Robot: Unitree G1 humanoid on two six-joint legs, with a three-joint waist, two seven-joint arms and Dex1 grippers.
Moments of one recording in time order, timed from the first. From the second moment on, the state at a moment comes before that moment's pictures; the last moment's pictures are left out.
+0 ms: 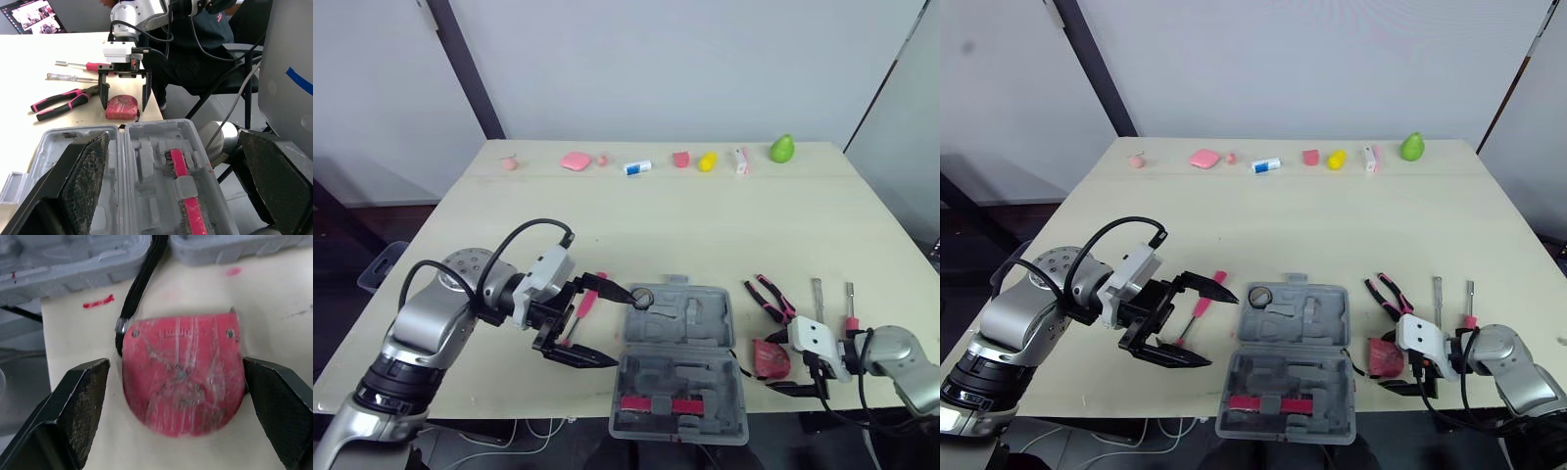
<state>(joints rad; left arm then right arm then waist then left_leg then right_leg) -0.39 0.89 -0.07 -0.23 -0.63 0.36 -1.56 -0.13 -0.80 0.19 0.14 0.12 0.01 1.19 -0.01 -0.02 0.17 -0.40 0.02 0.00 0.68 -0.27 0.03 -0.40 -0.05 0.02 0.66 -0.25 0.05</state>
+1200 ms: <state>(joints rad) -0.35 0.88 -0.01 -0.20 -0.62 0.34 -1.52 -0.34 -0.92 0.21 -0.14 0.11 0.40 1.21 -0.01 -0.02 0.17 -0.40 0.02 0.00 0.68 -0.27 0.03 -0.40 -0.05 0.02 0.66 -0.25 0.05</state>
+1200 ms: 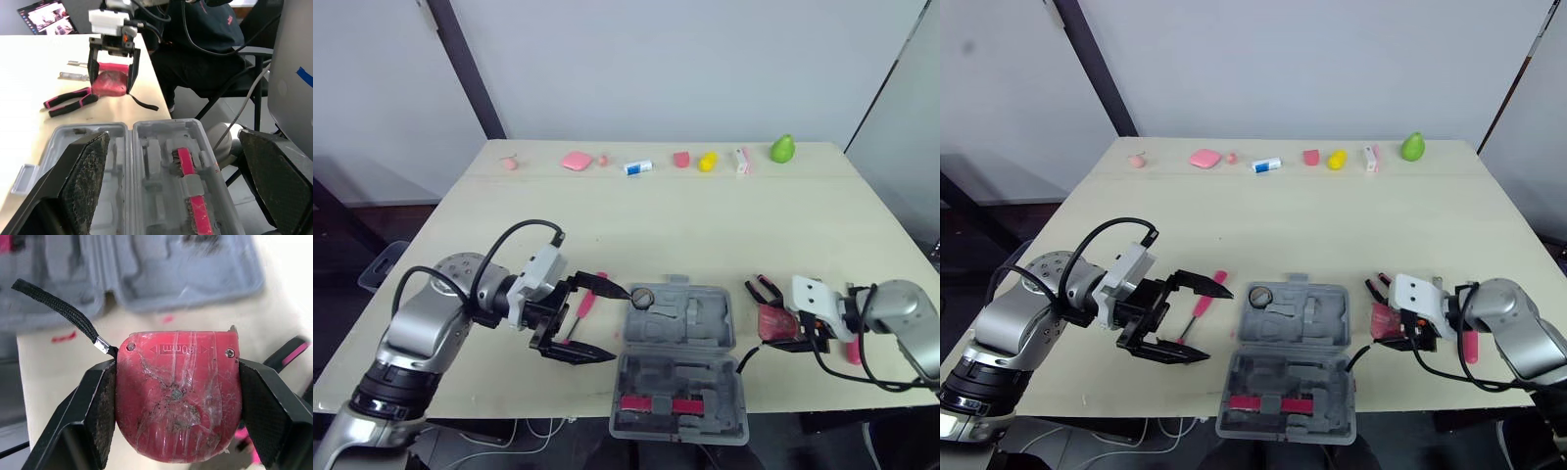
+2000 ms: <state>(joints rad) -0.21 0.88 0.13 -0.21 -0.61 0.34 -1.38 -0.81 -0.65 0.69 -0.06 -0.17 0.82 1.15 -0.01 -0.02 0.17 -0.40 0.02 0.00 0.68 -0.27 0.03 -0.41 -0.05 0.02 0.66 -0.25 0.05</state>
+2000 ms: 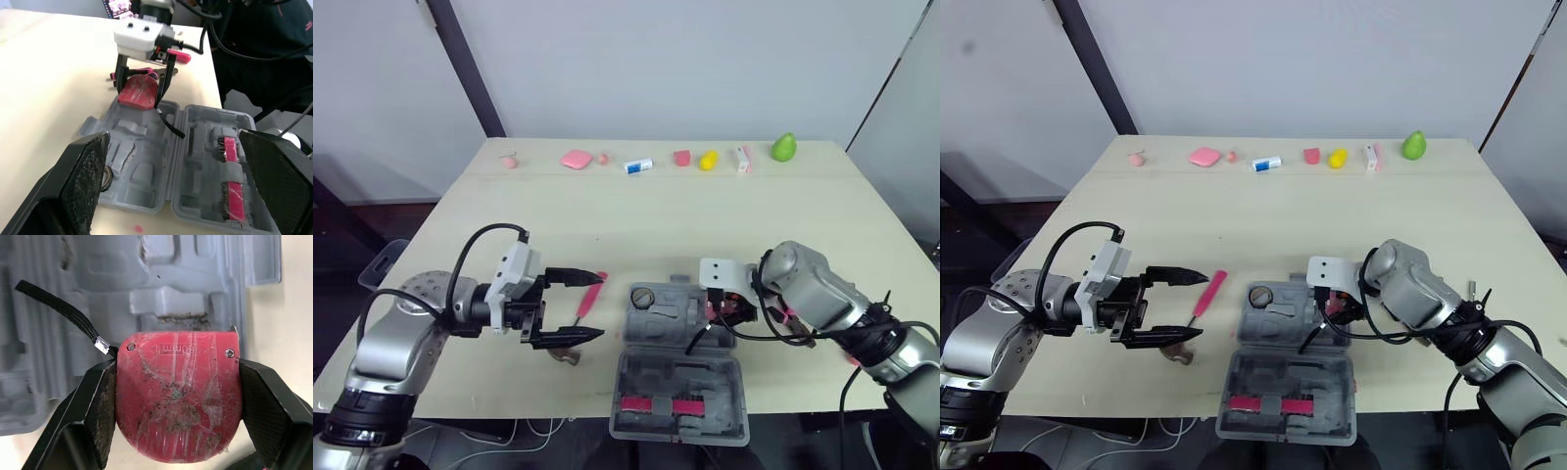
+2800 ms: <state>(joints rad) -0.21 0.89 0.13 -0.19 -0.59 0.33 -1.38 -0.81 -0.61 0.67 -0.02 -0.24 0.76 1.11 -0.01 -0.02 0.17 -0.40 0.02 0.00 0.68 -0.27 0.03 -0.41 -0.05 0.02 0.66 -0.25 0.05</state>
